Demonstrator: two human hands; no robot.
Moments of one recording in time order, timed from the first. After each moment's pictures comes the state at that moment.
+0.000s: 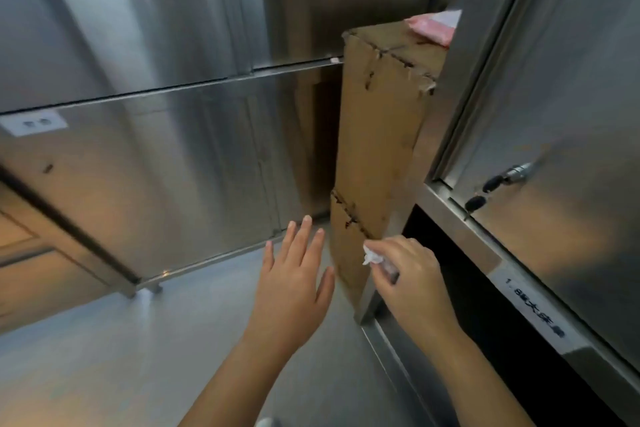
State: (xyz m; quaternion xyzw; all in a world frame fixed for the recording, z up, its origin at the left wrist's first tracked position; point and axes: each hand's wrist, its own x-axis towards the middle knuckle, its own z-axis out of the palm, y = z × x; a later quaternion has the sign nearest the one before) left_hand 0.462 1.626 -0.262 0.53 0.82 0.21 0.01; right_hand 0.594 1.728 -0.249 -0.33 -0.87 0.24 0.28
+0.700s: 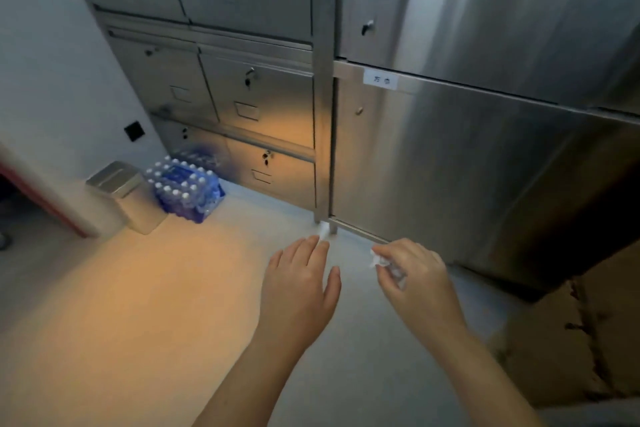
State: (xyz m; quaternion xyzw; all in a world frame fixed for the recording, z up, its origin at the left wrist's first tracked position) left_hand 0.411 1.363 -0.256 0.15 0.96 0.19 -0.15; right_hand 0.418 1.530 -0.254 0.08 -0.94 0.28 0.20
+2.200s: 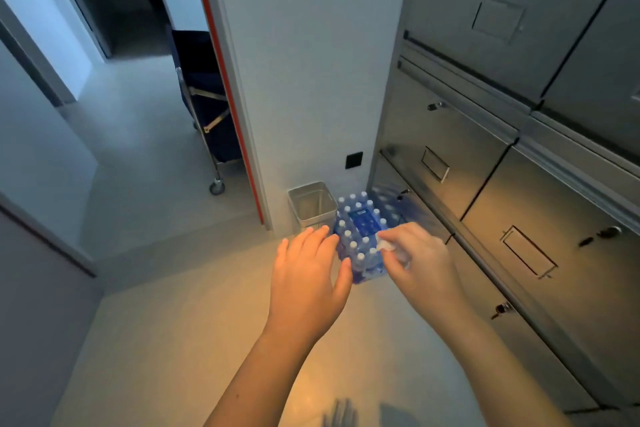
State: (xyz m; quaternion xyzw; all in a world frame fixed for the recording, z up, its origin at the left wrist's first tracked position) left_hand 0.027 0.890 -0.254 -0.25 0.93 0.12 -0.25; right_hand -0.089 1.000 -0.239 0.41 -0.84 0.36 0.03
